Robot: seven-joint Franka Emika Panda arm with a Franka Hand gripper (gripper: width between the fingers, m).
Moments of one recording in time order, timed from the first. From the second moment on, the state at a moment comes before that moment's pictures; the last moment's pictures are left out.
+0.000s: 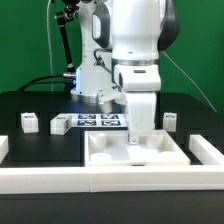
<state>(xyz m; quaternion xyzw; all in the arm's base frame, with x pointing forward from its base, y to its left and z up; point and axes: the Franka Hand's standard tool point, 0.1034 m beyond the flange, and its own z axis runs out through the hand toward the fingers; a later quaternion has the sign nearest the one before) 0.486 0.049 0.006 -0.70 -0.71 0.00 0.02</state>
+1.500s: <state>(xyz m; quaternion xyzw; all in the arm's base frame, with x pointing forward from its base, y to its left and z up) 0.496 0.078 0.005 -0.71 -0.70 0.00 0.02</state>
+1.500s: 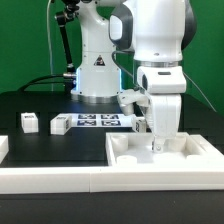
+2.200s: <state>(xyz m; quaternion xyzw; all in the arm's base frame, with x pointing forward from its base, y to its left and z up) 0.462 0.104 0.053 -0.77 -0.63 -0.01 0.00</state>
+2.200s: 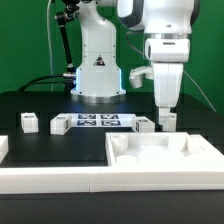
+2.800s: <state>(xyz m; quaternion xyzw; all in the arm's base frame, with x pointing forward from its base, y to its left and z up) 0.458 0.106 0.050 -0.84 -0.54 -0.01 0.00</state>
